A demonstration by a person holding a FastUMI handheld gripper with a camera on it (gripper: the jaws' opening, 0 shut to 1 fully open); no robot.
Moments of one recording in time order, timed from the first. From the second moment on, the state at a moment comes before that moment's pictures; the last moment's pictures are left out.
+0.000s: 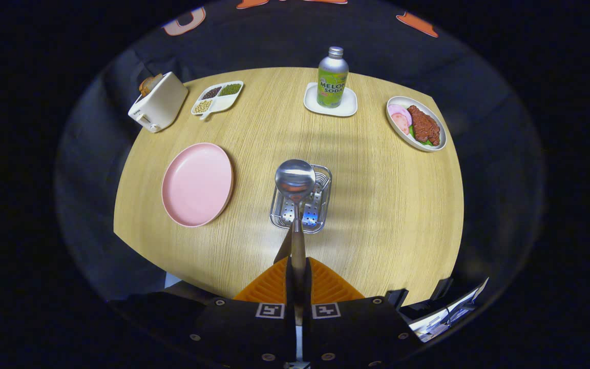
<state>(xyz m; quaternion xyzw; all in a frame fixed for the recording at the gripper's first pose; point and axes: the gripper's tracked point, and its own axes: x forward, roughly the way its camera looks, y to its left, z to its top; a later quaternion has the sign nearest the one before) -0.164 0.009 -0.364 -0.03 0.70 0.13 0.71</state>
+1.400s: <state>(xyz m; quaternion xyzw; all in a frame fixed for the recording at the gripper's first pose) -0.086 0.037 -0.362 0.06 0.66 0.15 0.74</state>
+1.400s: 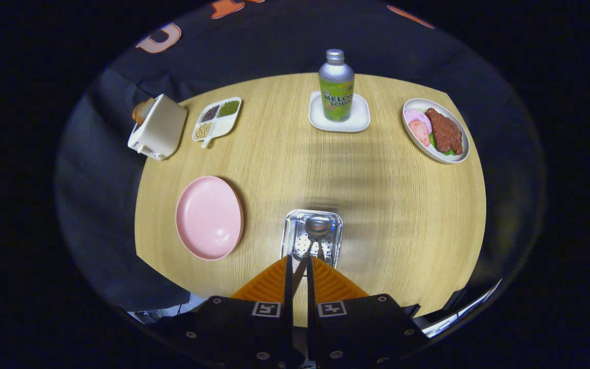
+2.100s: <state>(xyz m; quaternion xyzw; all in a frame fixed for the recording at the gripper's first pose) 0.007 0.039 -0.198 0.04 0.29 0.14 0.95</state>
